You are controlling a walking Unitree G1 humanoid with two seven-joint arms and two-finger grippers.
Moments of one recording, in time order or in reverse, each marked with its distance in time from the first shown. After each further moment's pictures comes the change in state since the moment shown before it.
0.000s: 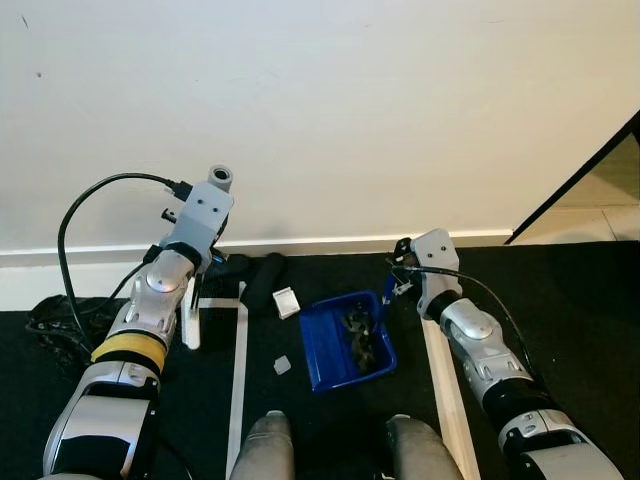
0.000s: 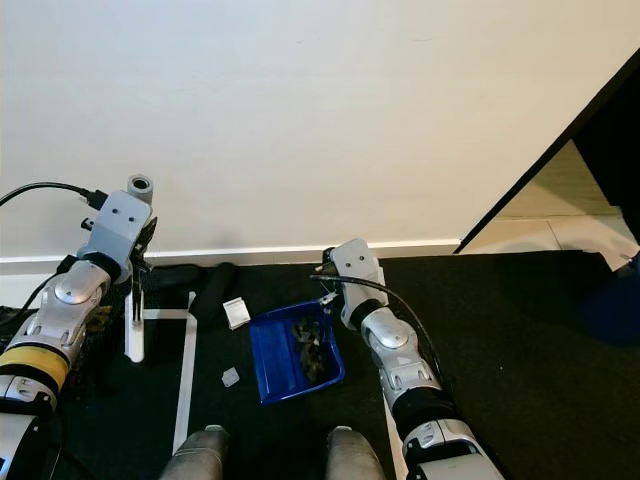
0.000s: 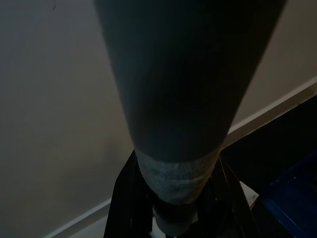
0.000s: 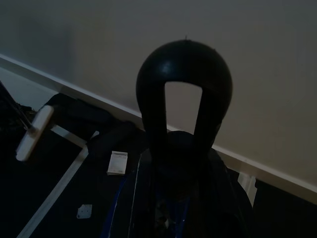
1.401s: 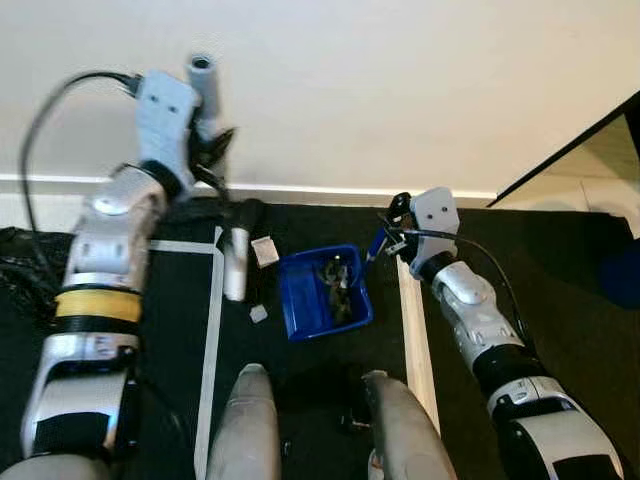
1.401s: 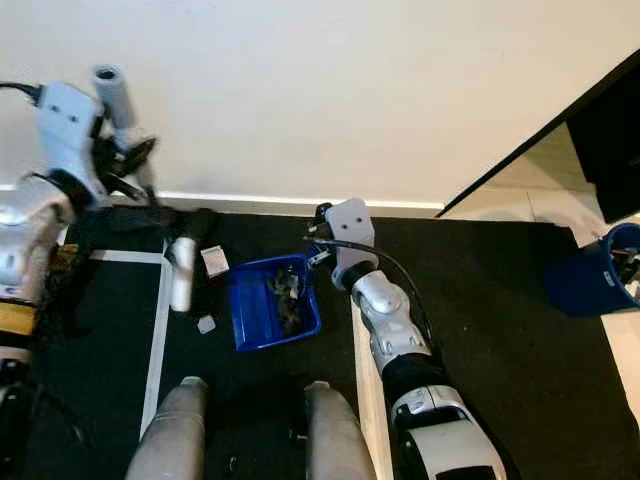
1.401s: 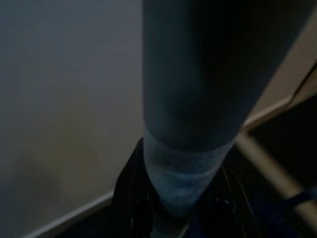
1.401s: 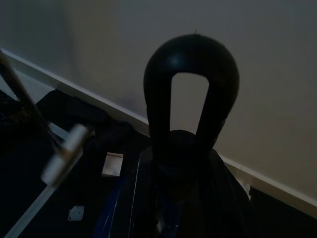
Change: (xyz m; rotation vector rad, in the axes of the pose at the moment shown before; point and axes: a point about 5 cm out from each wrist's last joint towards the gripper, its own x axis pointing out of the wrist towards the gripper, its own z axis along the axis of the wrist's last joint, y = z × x) left arm -0.010 0.065 0.099 -0.100 -0.209 -0.192; right arm 0.020 -0.009 0.054 -0.027 -0.181 -0.020
